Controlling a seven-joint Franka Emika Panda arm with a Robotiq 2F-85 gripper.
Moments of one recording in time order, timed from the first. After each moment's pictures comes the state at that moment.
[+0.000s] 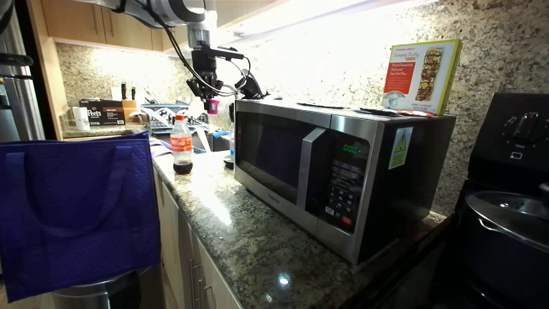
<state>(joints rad) 0.39 0.72 -0.17 -0.80 0.10 1.57 -1.43</state>
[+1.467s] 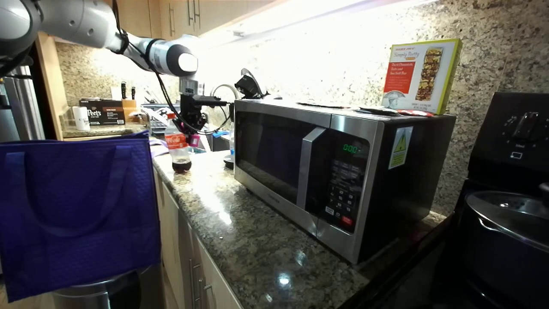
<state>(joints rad) 0.46 0.85 -0.10 -0.93 0.21 1.79 -1.34</state>
